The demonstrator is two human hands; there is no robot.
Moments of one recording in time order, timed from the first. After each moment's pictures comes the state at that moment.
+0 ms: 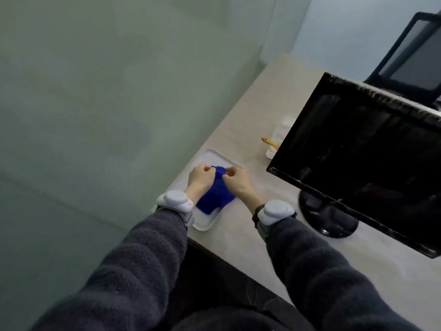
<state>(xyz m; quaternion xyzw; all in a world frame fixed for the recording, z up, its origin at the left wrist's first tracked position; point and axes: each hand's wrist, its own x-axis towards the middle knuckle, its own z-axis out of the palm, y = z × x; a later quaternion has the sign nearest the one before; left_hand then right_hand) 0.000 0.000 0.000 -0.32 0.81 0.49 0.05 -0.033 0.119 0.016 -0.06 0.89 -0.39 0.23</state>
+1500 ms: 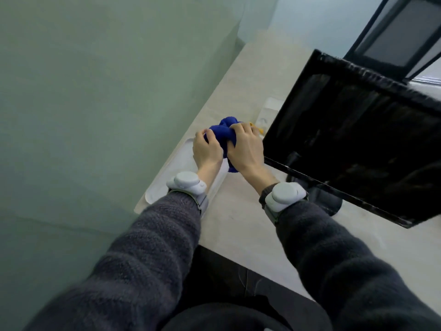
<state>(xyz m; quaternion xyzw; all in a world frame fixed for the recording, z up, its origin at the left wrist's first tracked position) -0.049 0.048 0.038 -0.34 0.68 0.63 -0.13 -0.065 0.138 0.071 -0.18 0.96 -0.21 -0.07</state>
